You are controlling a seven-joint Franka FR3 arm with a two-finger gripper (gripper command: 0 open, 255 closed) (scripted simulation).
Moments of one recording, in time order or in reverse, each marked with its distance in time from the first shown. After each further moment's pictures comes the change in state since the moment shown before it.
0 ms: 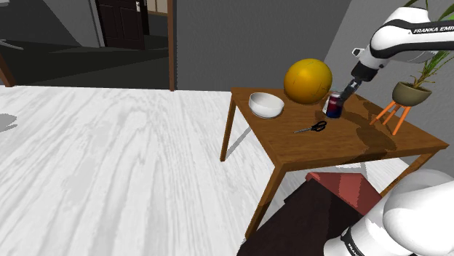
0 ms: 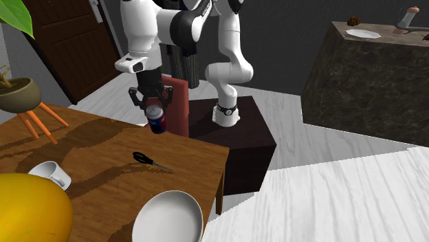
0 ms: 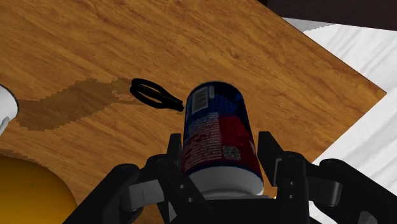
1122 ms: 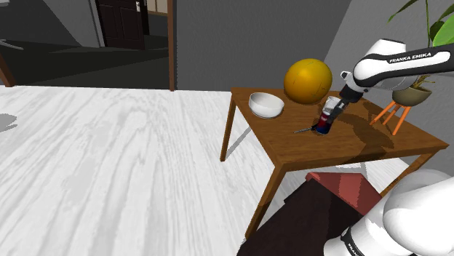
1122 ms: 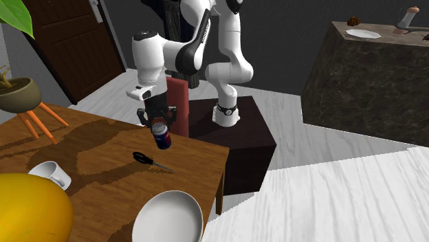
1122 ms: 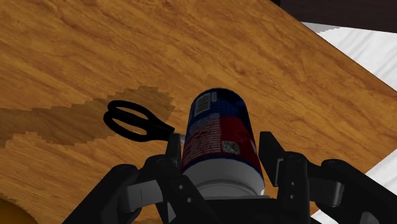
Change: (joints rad) arm 0.002 0.065 -0.070 -0.178 -0.015 0.243 -0.011
